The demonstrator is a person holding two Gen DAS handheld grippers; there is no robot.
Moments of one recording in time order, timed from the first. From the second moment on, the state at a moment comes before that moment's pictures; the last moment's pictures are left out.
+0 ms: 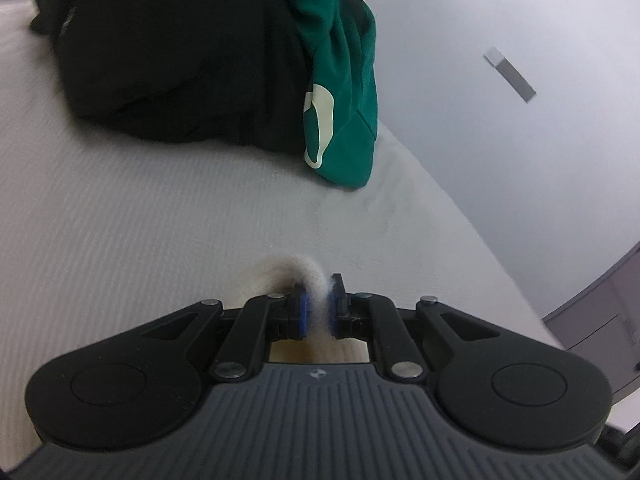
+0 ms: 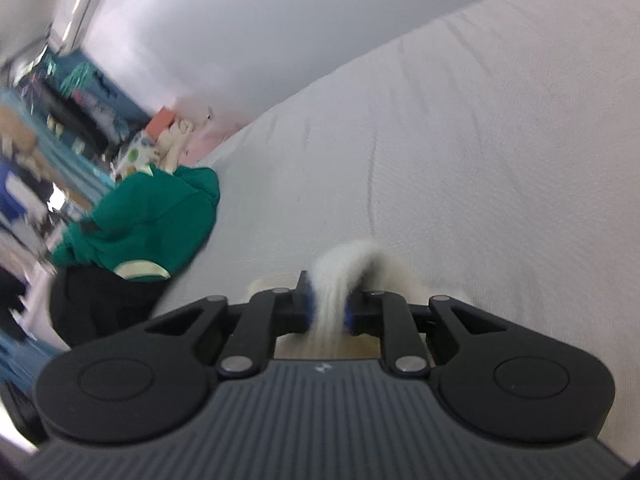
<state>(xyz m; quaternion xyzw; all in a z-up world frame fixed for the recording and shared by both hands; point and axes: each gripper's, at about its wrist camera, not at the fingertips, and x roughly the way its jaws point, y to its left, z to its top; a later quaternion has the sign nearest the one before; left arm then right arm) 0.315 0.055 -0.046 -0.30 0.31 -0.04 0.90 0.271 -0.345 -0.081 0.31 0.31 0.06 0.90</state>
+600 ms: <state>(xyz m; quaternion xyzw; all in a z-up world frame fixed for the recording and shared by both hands) 0.317 0.038 -0.057 -0.22 0.32 -0.05 0.92 0.290 -0.316 -0.081 0.21 0.31 0.05 0.93</state>
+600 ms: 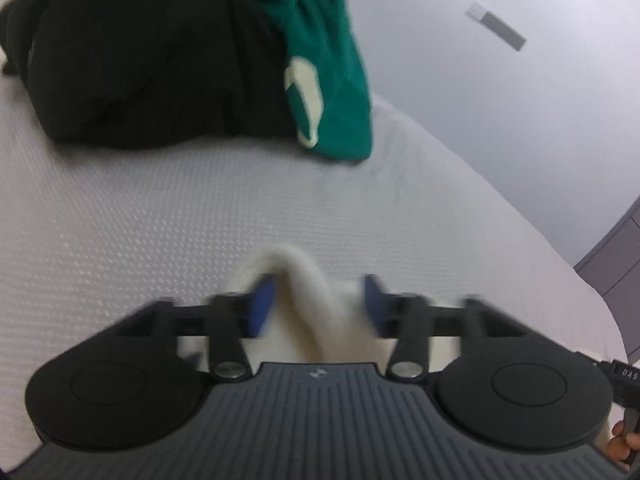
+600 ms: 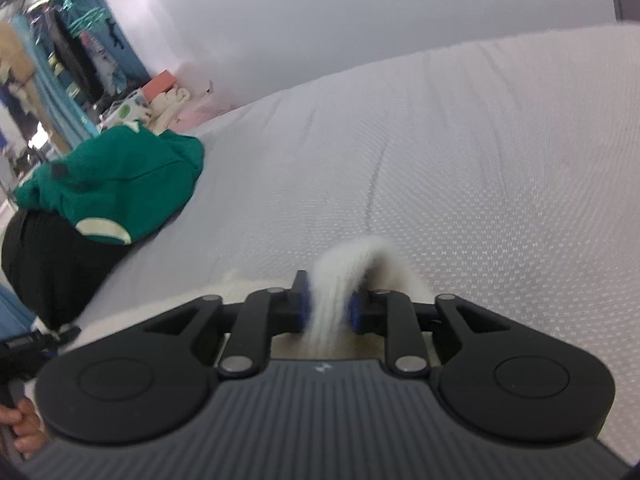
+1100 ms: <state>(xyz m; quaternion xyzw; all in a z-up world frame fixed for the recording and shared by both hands) 0.169 0.001 -0.008 -0.19 0.30 -0.10 0.93 0.171 -0.284 -0.035 0.19 0.27 0.10 0.94</state>
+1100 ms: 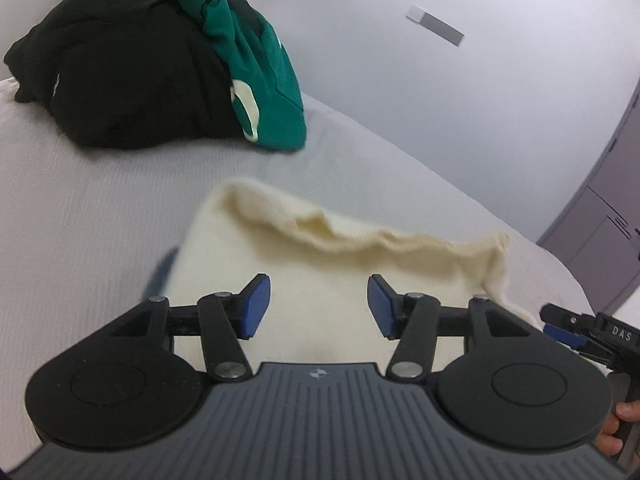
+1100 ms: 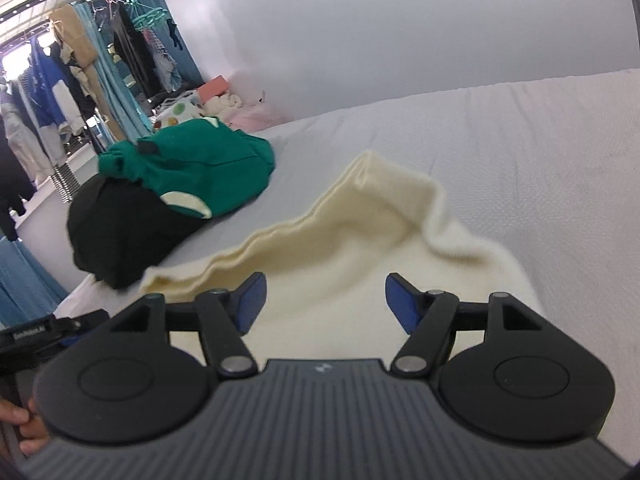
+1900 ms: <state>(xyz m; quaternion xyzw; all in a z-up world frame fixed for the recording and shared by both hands) 0.113 0.007 -0.104 -0.42 0.42 -0.11 0.79 0.099 -0.294 -0.125 0.50 0.36 0.07 0.78</state>
